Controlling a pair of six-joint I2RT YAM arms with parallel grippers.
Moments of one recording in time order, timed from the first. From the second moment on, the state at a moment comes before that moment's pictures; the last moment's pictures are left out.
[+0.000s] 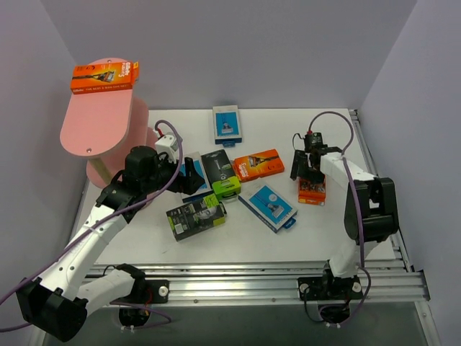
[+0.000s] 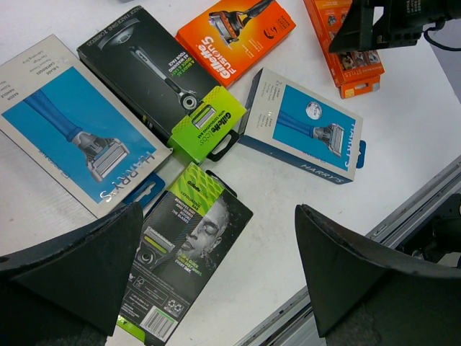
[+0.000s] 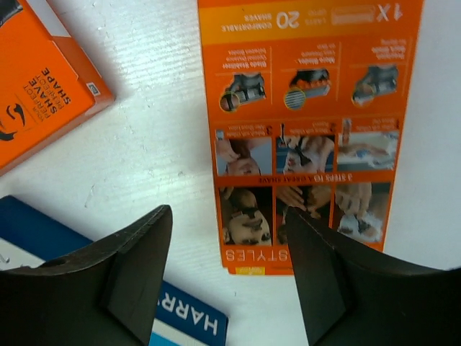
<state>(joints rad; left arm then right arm) -0.45 1.05 1.00 -0.43 0.25 -0.28 0.12 1.74 1.13 -0.51 0.10 0.32</state>
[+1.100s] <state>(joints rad) -0.63 1.67 1.69 -0.53 0.10 -0.27 0.18 1.59 0.77 -0.05 -0.18 0.73</state>
